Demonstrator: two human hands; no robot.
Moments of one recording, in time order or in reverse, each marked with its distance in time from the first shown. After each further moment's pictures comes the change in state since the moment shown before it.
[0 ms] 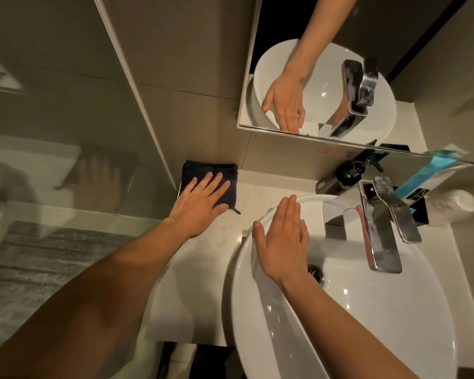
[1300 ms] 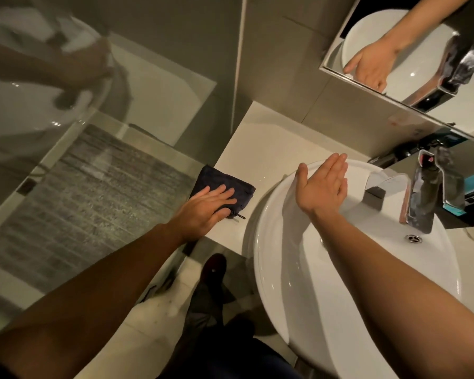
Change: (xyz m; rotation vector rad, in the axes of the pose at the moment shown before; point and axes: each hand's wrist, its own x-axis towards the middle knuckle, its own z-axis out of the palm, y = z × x) left_hand -0.231 0.056 0.040 -0.557 0.095 -0.162; right_hand 0.000 0.003 -0.001 -0.012 -0.027 -0.043
